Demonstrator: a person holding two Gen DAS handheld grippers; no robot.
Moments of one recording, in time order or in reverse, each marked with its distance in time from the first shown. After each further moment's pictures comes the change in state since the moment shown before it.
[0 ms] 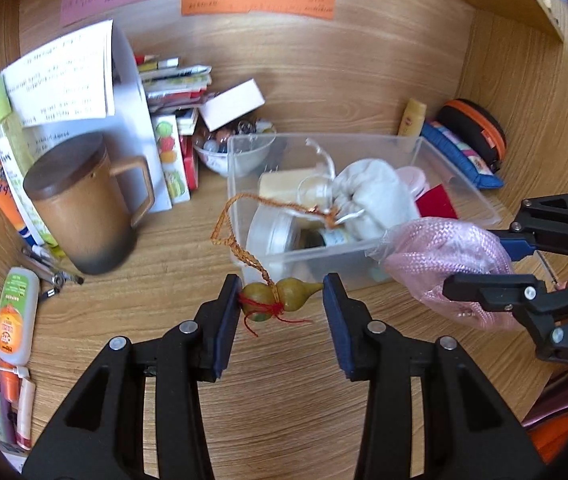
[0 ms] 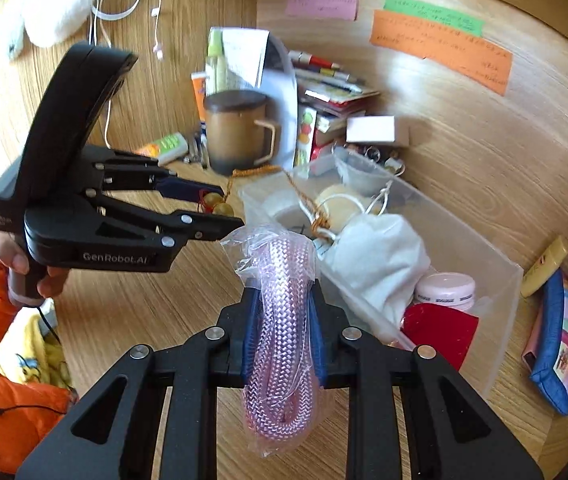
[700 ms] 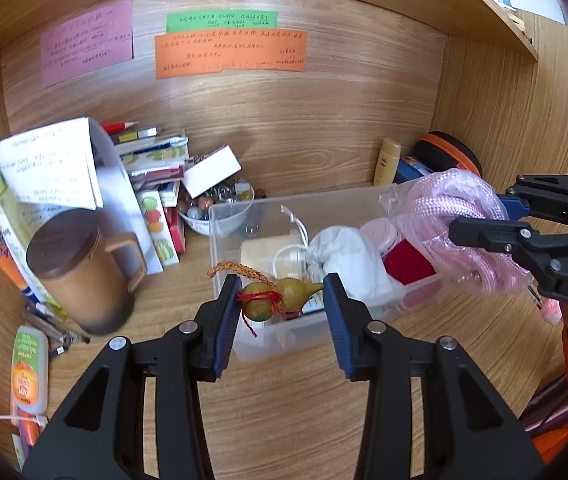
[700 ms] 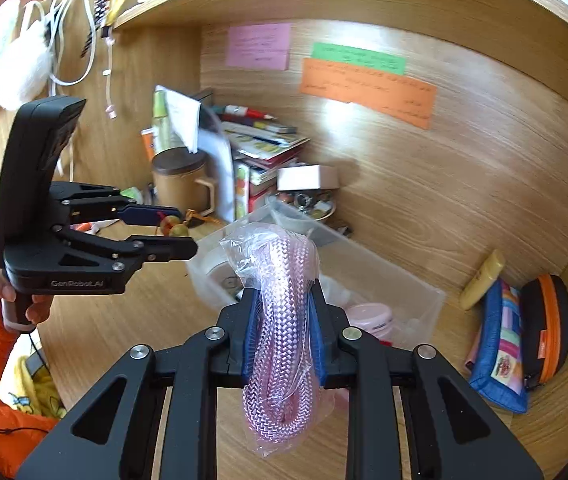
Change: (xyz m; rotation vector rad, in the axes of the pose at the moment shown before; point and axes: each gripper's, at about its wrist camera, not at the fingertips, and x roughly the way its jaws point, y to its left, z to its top) left arm -0.023 -0.013 0.038 0.063 -0.104 -0.038; right arm -0.045 -0.039 0.028 0.082 -0.096 -0.154
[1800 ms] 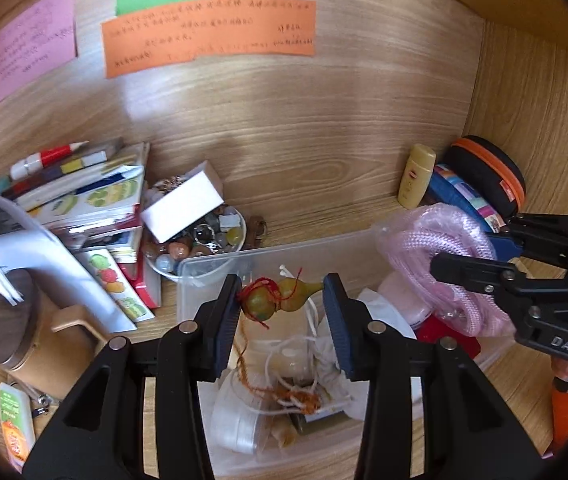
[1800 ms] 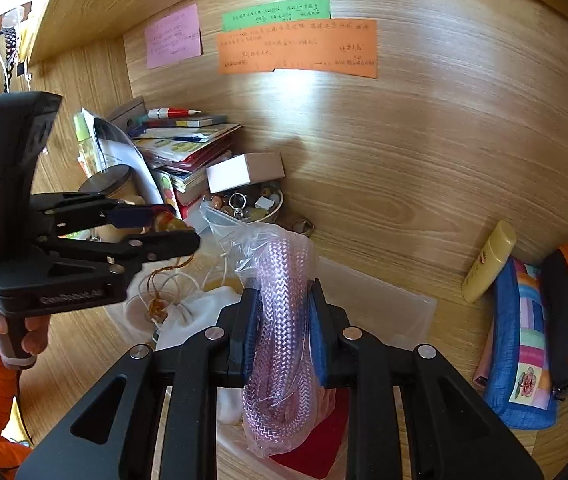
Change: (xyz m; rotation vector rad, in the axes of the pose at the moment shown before) left arm 0.094 -0.005 0.054 -0.001 0.056 0.040; right arm 0.073 -0.080 0.003 0.165 0.021 0.000
